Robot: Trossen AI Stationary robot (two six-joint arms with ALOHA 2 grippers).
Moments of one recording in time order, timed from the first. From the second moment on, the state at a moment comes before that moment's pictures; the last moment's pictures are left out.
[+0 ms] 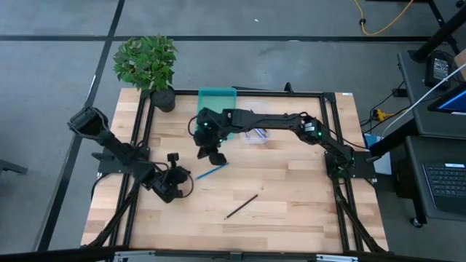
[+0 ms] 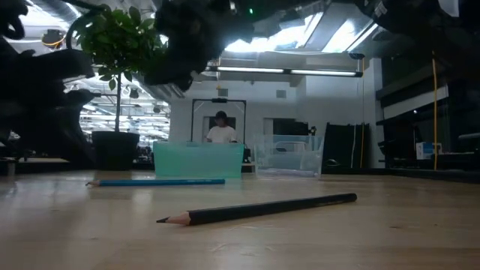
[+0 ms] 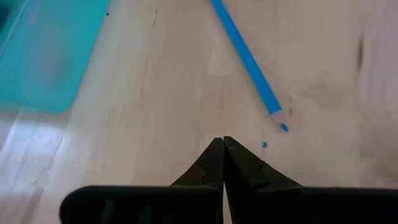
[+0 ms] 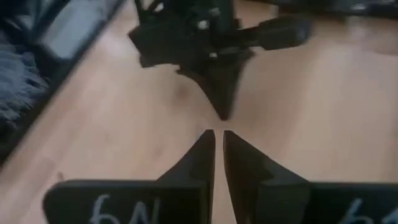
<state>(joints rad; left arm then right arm) -0.65 1.37 0.44 -0.27 -0.72 -0.58 -0.12 2.36 2.23 -0.72 -0.54 -0.28</state>
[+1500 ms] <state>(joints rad) -0.47 1.28 0.52 -0.34 -0.33 -0.57 -0.06 1.86 1.05 0.36 -0.15 -0.22</state>
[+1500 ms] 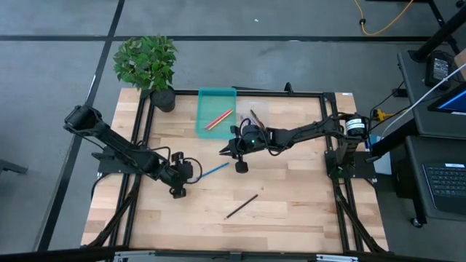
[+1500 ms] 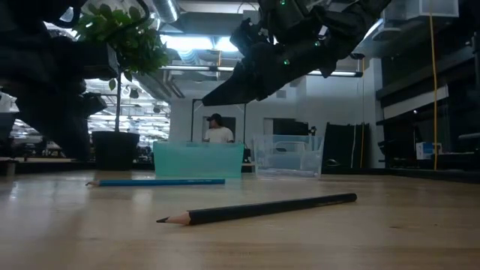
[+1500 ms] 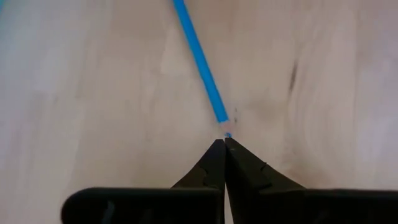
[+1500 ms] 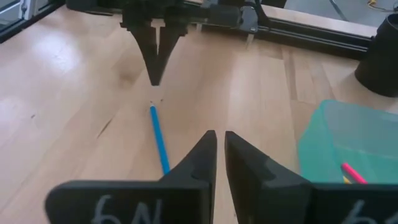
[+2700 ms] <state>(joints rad) -0.52 1.35 0.52 -0.22 -0.44 -0.60 -0.06 1.86 1.05 0.33 -0.15 -0.22</state>
